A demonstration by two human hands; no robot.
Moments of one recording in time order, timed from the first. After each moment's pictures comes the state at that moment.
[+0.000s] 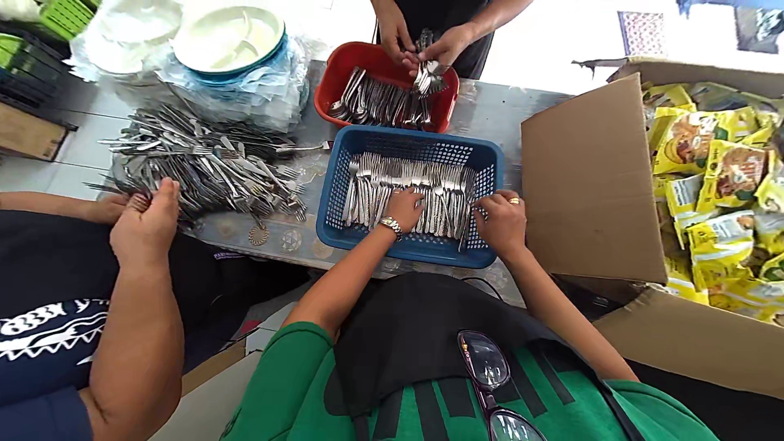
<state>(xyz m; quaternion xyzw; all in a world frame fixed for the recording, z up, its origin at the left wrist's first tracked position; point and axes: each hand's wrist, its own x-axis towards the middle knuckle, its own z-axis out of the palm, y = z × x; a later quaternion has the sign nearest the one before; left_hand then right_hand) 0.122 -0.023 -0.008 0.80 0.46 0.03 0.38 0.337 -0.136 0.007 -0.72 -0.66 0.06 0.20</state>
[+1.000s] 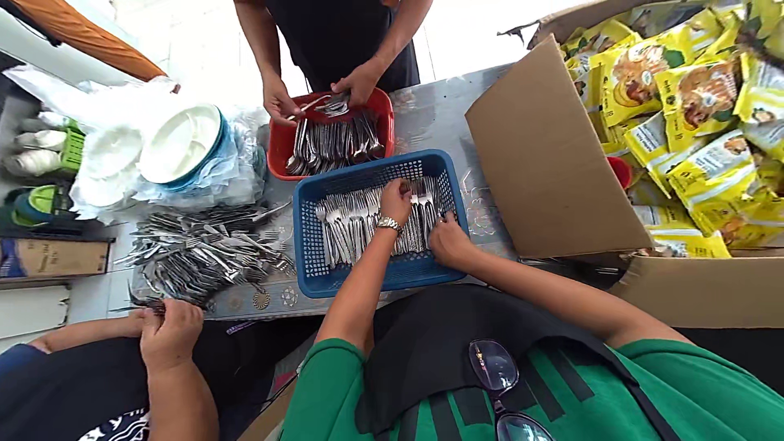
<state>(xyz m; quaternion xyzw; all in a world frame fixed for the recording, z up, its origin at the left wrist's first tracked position) 0.221 0.016 -0.011 0.75 0.51 0.11 0.40 0.314 -0.114 0.016 -0.60 -0.72 0.28 -0.21</state>
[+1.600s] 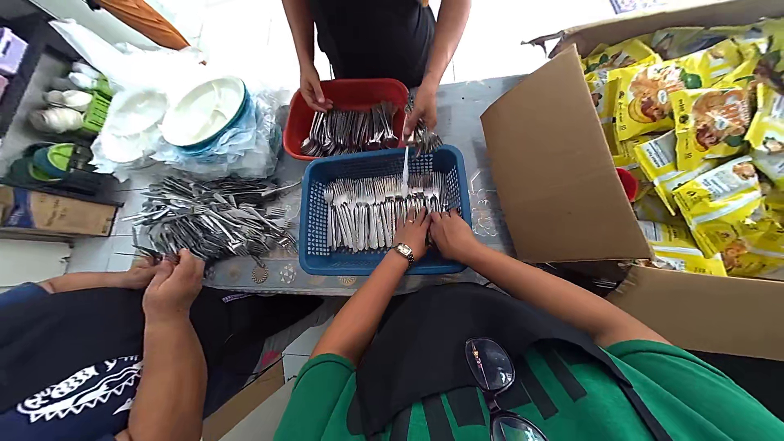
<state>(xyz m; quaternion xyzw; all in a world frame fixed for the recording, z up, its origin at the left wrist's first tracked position) 0.197 -0.068 -0.011 0.85 0.40 -0.19 0.28 0.317 -0.116 -0.003 -0.62 -0.73 0.24 -0.17</state>
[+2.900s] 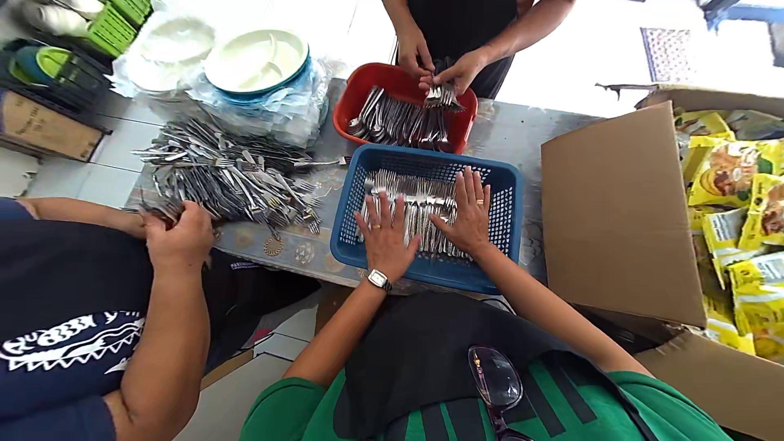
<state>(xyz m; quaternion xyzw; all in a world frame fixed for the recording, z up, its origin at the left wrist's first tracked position) 0.068 -0.079 0.010 0.80 0.55 0.22 0.08 0.277 -0.062 -0.024 -0.64 -0.70 0.03 0.31</state>
